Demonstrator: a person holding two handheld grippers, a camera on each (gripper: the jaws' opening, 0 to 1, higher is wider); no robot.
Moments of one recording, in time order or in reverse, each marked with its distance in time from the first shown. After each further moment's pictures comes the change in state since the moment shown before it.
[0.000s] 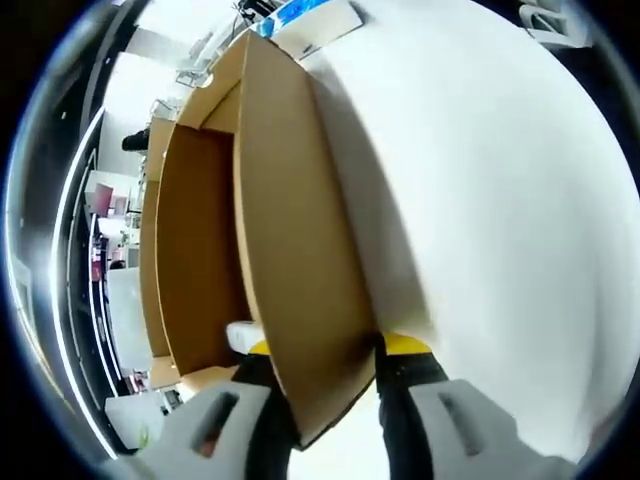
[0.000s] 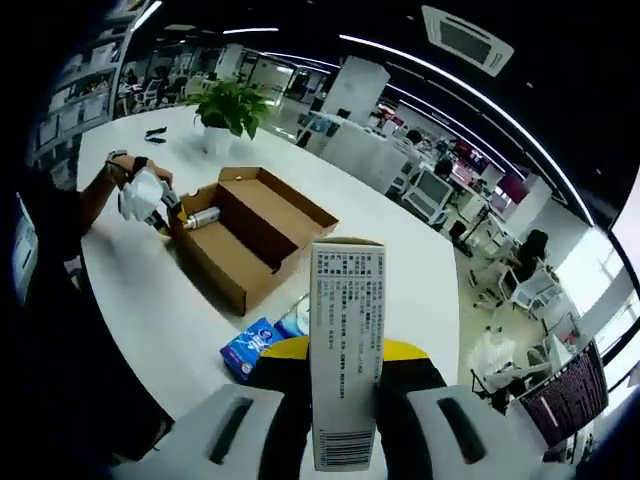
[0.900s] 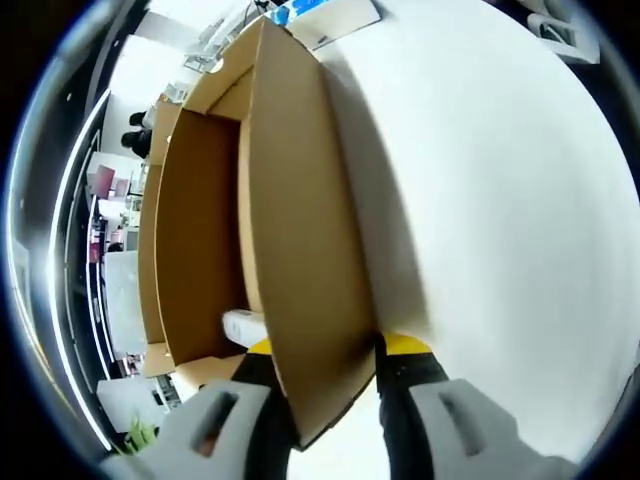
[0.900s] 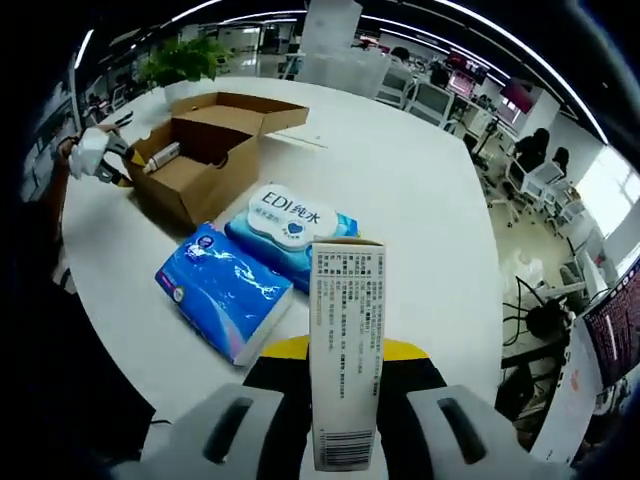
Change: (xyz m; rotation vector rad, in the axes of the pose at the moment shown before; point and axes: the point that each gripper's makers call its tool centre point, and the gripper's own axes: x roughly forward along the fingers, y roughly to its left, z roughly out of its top) left arm -0.001 0.000 -0.005 -0.057 0.038 0.004; right arm 0.111 -0.012 -0.132 0.173 0.306 0.107
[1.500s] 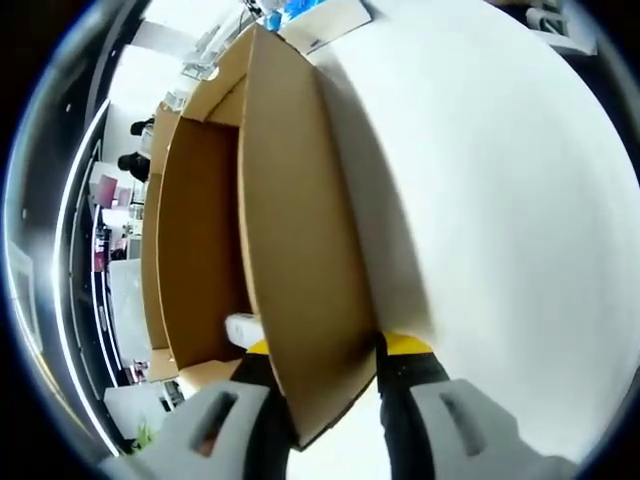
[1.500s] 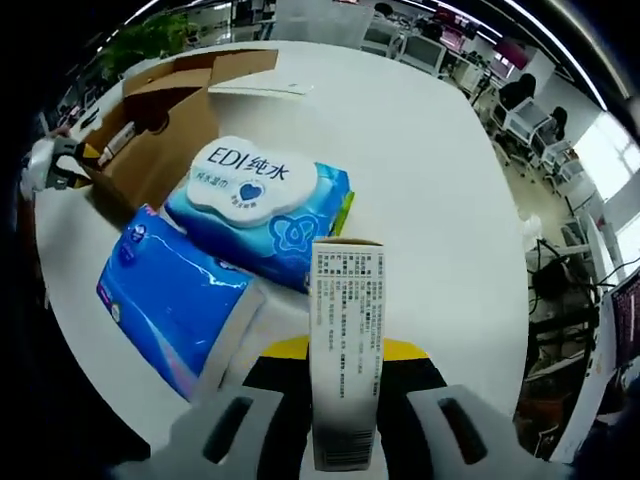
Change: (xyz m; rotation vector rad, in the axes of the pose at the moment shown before) left arm 0.001 0.001 0.003 0.033 -0.017 0.023; right arm 0.062 -0.011 -0.027 0.091 0.191 -0.043
